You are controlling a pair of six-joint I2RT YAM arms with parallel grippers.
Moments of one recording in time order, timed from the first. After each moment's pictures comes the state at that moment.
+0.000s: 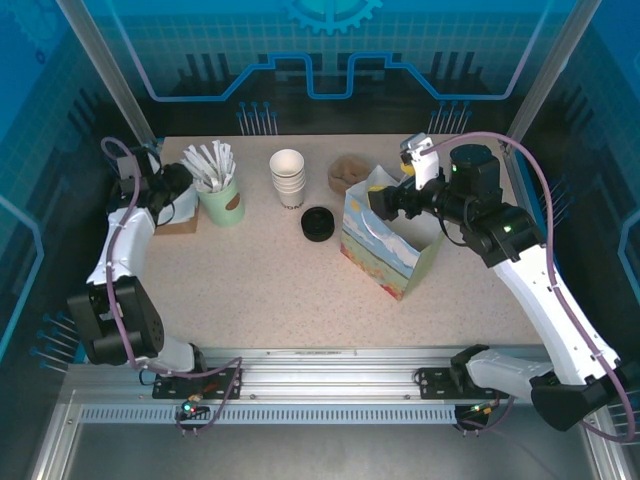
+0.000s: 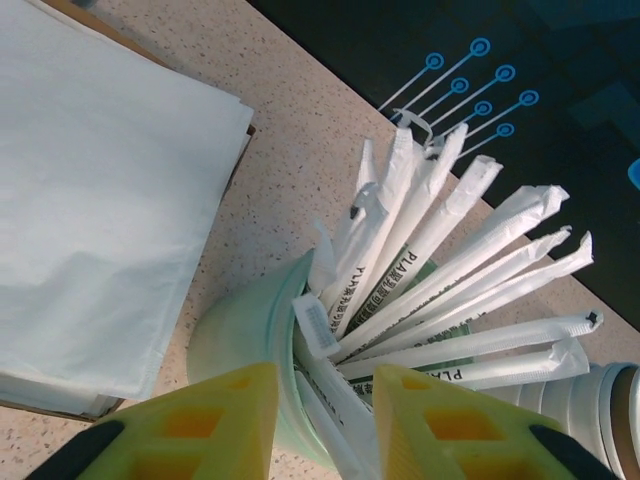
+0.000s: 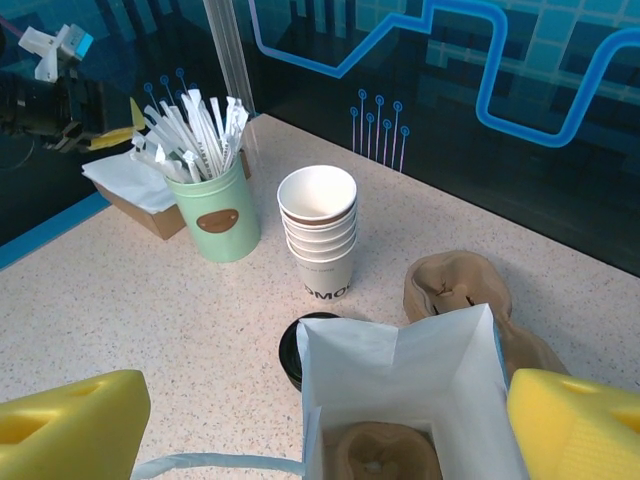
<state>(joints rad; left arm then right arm) 0.30 1.48 1.18 -0.34 0.25 -0.54 0.43 1.14 1.39 -0.65 -0.26 -0.04</state>
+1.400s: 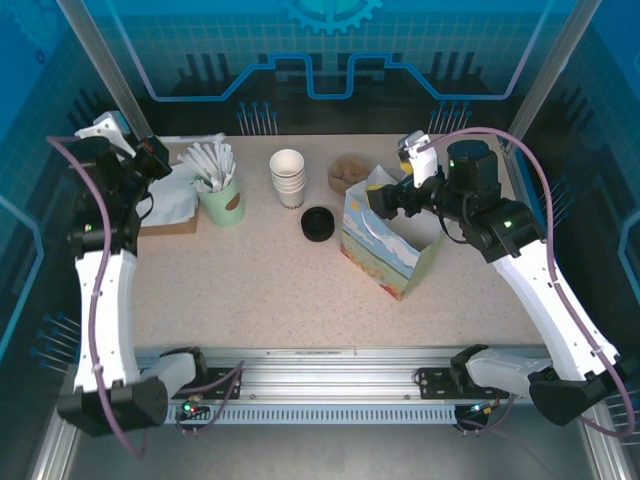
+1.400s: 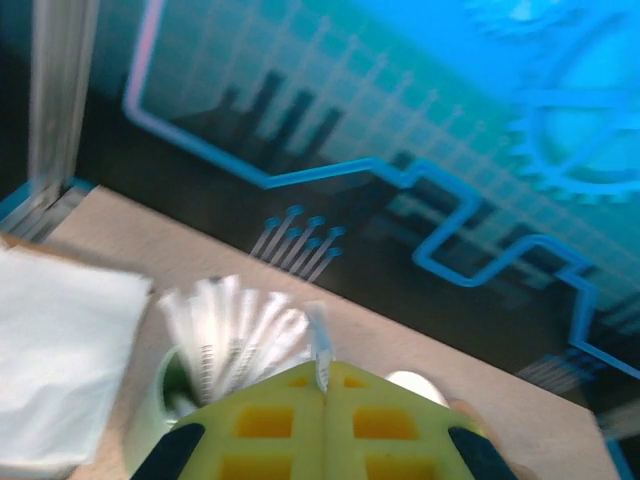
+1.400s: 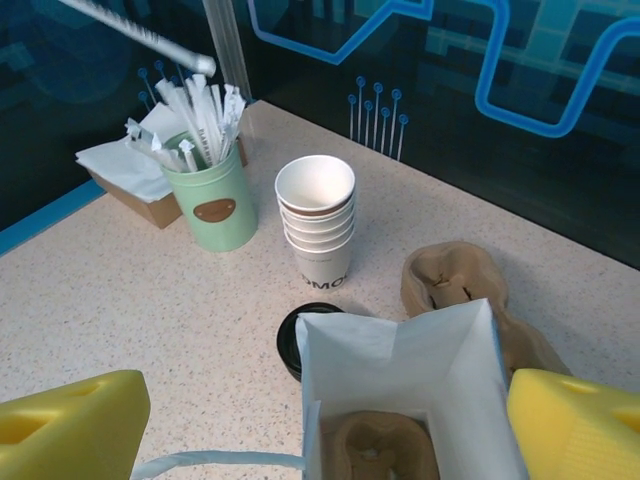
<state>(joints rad) 0.21 1.07 1.38 -0.51 0.22 -0.48 0.44 1.16 1.46 -0.71 -0.23 -0.05</state>
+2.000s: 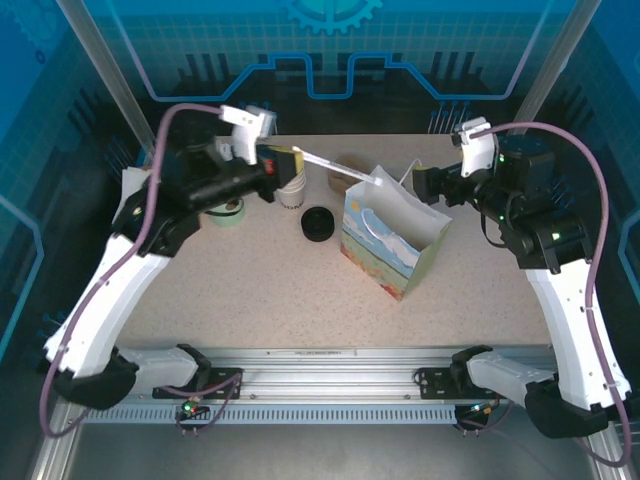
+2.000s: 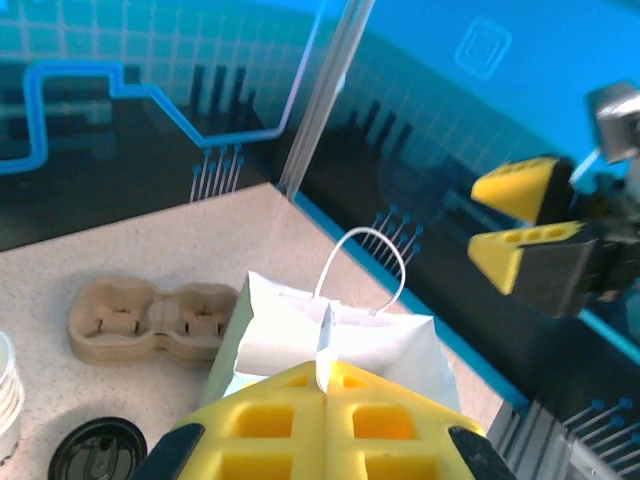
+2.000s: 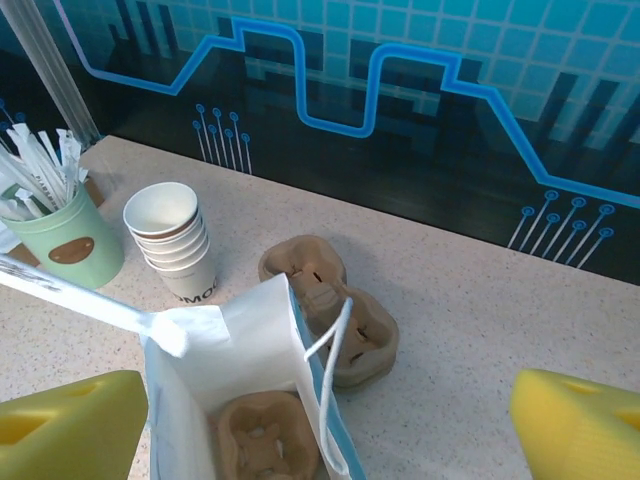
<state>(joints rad) -0.55 1.28 1.72 -0.69 0.28 -0.29 0.27 1.10 1.60 -0.90 -0.07 -0.04</state>
